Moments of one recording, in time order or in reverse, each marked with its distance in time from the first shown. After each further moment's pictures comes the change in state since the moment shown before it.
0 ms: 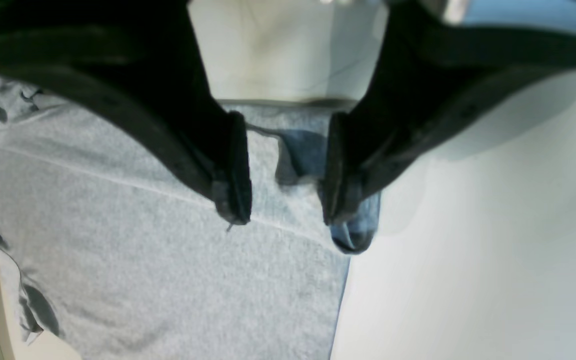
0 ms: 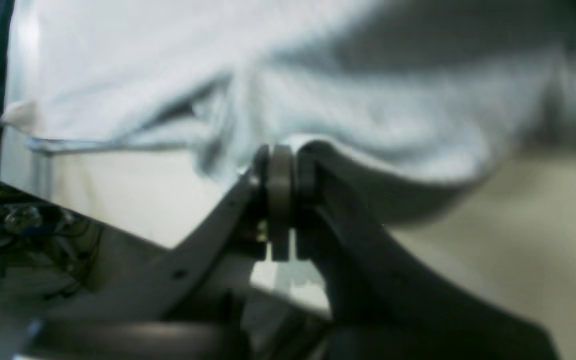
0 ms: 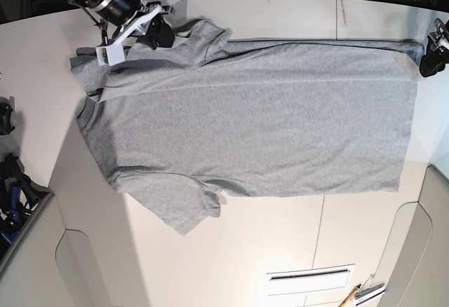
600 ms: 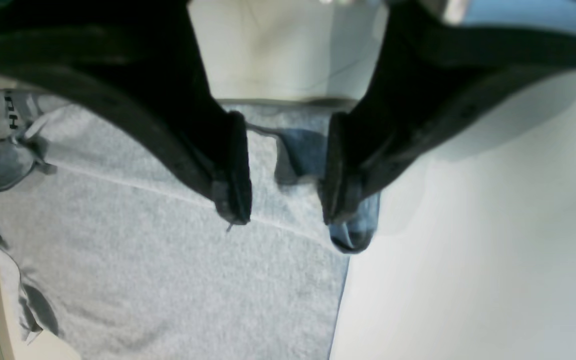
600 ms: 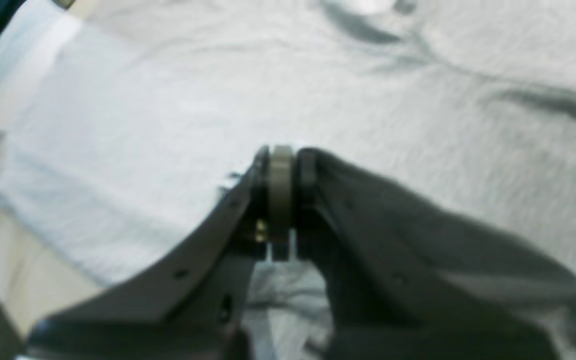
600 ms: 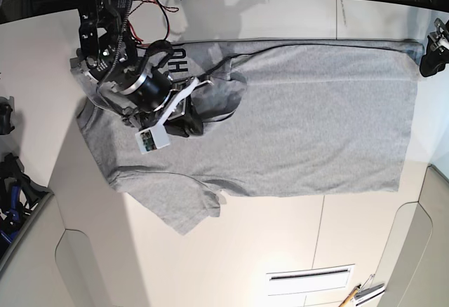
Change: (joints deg) left arm 0.0 0.0 0.0 0.0 0.0 0.0 0.0; right arm 24.3 0.1 -13.6 -5.9 -18.6 0.2 8.1
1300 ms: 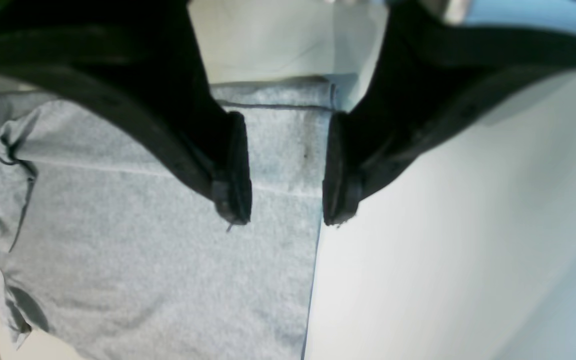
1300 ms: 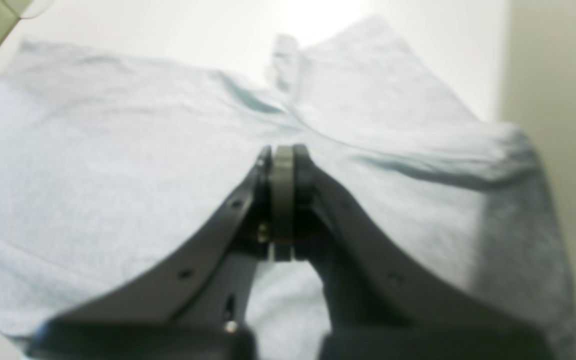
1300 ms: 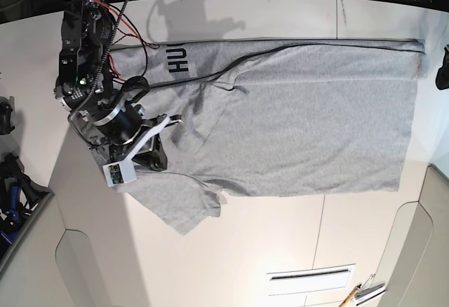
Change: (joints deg) left arm 0.2 -6.7 0.0 0.0 -0.2 0.0 -0.4; right arm 6.2 0.7 9.0 2.4 -2.0 0.0 -7.0
